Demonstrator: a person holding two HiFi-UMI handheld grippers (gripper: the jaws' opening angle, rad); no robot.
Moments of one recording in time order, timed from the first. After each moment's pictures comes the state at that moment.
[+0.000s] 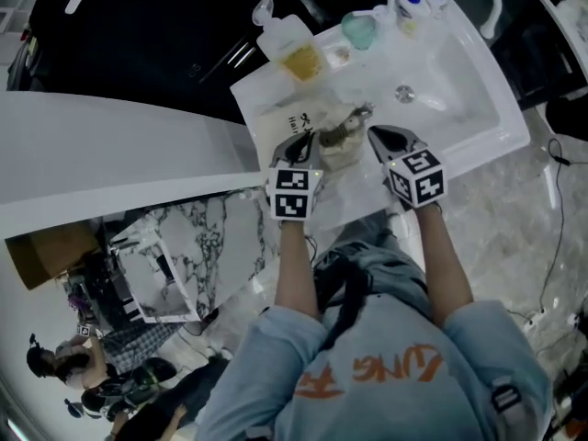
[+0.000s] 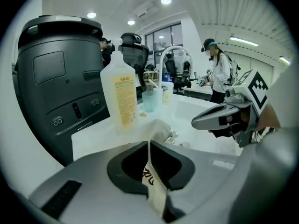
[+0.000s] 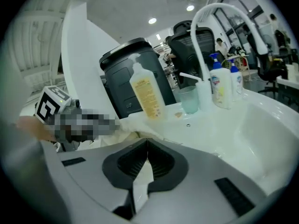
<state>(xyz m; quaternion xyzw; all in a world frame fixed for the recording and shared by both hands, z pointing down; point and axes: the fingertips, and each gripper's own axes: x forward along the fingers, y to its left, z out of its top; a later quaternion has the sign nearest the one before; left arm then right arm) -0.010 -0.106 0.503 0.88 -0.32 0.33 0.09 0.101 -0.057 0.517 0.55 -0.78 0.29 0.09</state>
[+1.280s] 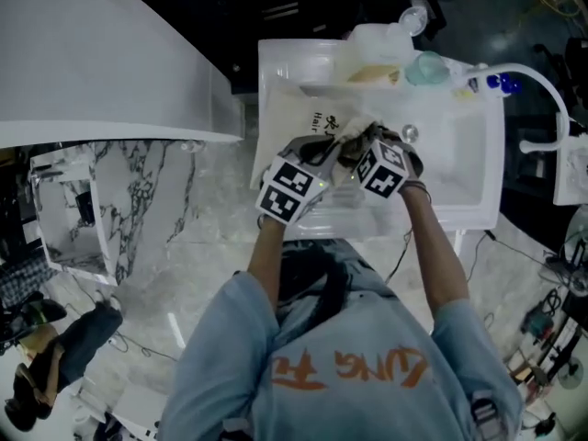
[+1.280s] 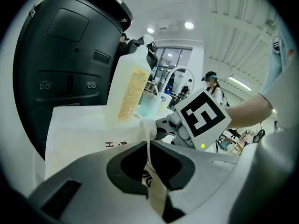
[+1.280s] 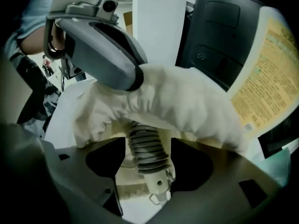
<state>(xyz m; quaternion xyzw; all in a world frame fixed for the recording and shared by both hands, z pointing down) -0.021 -0.121 0.519 0.92 -0.24 0.21 0.24 -0.002 -0.113 0.616 0.17 -0.82 0.08 0.54</state>
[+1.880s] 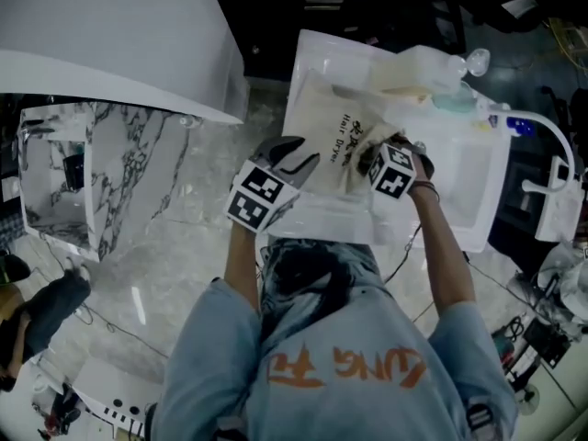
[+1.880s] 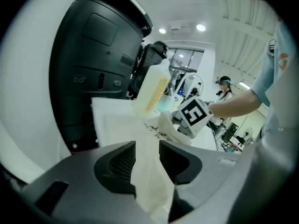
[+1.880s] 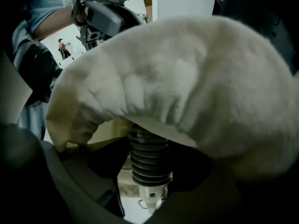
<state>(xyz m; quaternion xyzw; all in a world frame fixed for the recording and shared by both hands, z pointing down) -0.129 -0.116 0.529 0.89 -0.29 0.21 0.28 -0.008 -0.107 0.644 0.05 -0.78 0.05 0.62</state>
